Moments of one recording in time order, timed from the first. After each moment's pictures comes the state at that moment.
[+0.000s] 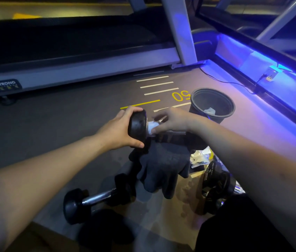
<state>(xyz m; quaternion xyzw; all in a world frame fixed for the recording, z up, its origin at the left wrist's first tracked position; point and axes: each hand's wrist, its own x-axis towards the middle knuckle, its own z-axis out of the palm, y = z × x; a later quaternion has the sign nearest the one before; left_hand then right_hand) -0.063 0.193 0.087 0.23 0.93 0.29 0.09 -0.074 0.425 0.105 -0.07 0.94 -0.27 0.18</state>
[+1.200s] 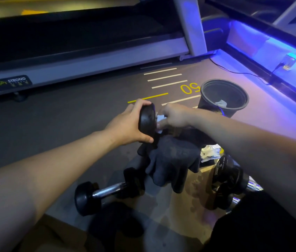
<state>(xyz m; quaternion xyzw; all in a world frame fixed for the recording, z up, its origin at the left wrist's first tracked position) -0.057 0.199 0.090 0.22 0.93 0.27 0.09 -0.079 0.399 0.100 -0.11 0.96 -0.18 0.18</state>
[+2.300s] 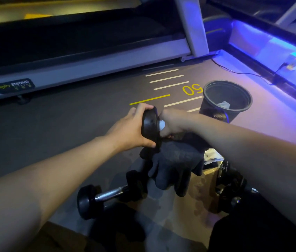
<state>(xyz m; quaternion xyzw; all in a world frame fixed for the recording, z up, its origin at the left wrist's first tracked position) -0.053 0.199 0.093 0.22 0.94 0.24 0.09 -0.078 0.382 0.100 -0.12 0.97 -0.06 0.19</state>
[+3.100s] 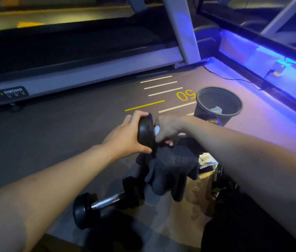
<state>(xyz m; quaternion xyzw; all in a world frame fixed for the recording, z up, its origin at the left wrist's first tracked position) -0.050 0.198 0.093 0.22 0.94 0.24 0.09 -0.085 0.385 0.100 -0.07 0.93 -0.19 0.31</state>
